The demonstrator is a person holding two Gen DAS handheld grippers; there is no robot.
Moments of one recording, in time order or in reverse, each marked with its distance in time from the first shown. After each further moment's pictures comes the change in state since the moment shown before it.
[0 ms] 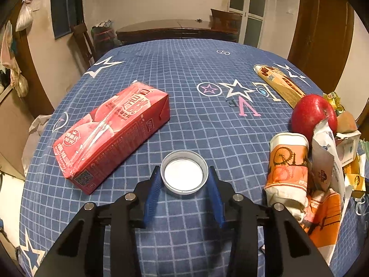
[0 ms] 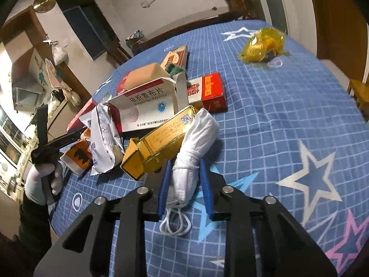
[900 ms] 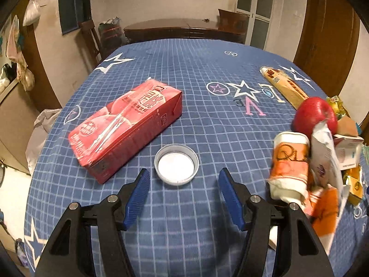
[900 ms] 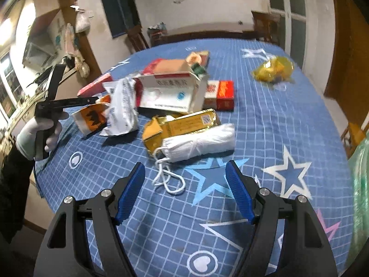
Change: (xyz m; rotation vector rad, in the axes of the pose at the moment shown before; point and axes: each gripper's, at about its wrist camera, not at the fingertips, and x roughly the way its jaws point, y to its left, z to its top) left arm -0.016 0.012 -0.005 -0.034 0.011 0.037; right arm -0.021 0.014 -0.018 -0.195 0.022 -0.020
